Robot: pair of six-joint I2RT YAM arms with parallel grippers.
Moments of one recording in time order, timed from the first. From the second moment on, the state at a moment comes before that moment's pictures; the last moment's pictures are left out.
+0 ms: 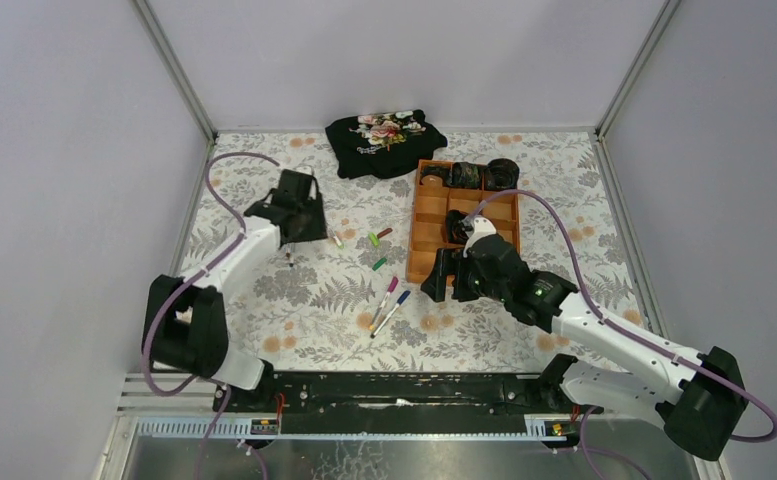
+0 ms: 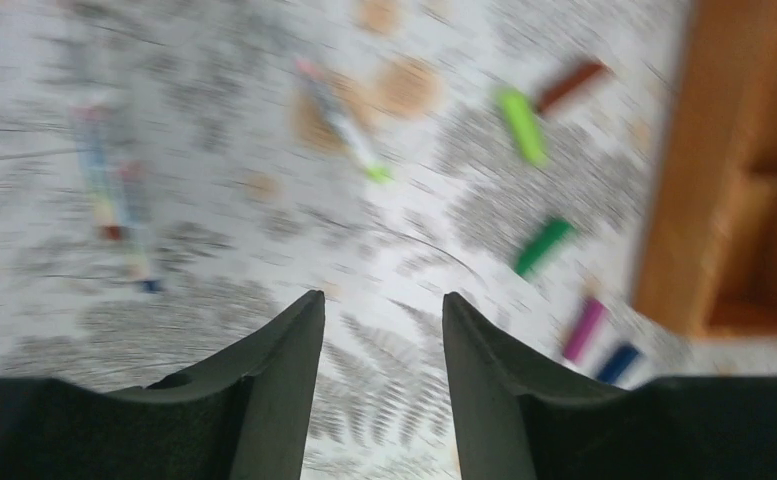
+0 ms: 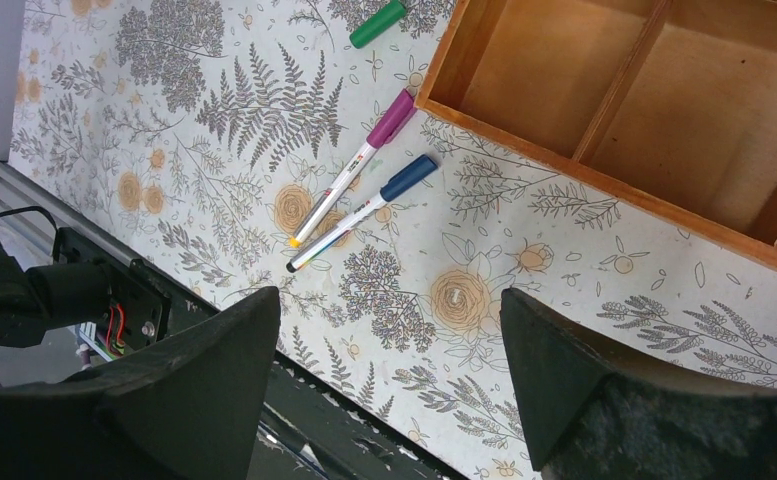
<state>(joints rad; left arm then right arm) -0.30 1.46 1.03 -0.49 -0.07 -0.37 0.80 1.00 0.70 -0.36 0.01 0.65</state>
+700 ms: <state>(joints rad) -0.04 1.77 1.14 -0.53 -0.10 -0.24 0.80 1.02 0.70 -0.32 -0.02 0.64</state>
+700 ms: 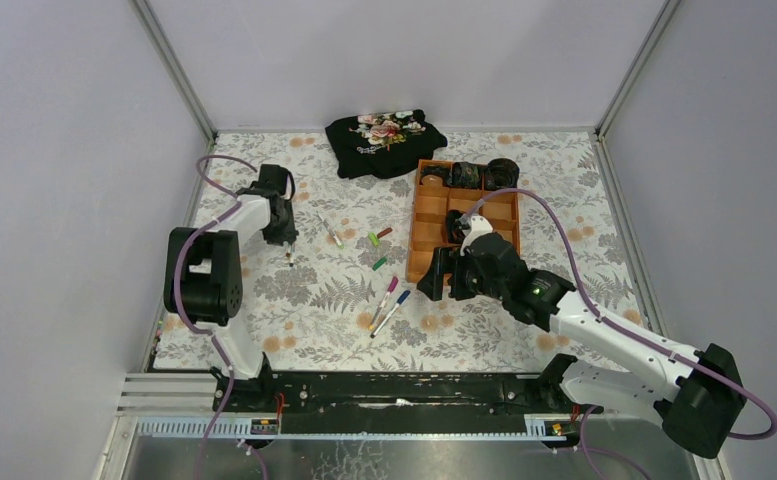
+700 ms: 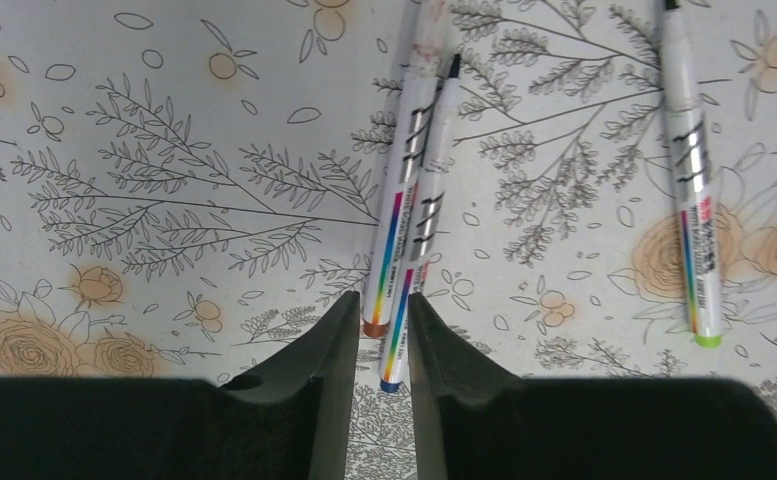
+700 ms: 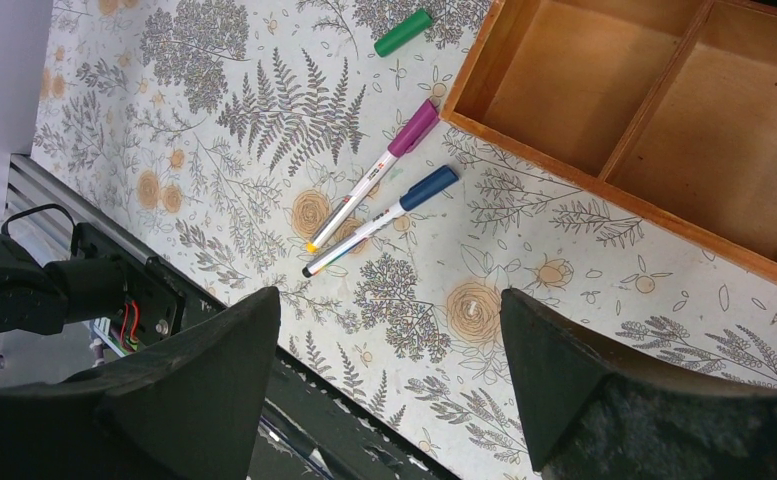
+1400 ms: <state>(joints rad) -0.02 1.84 1.16 -0.51 -0.10 -0.22 0.80 1.06 0.70 -0.30 -0.05 0.64</state>
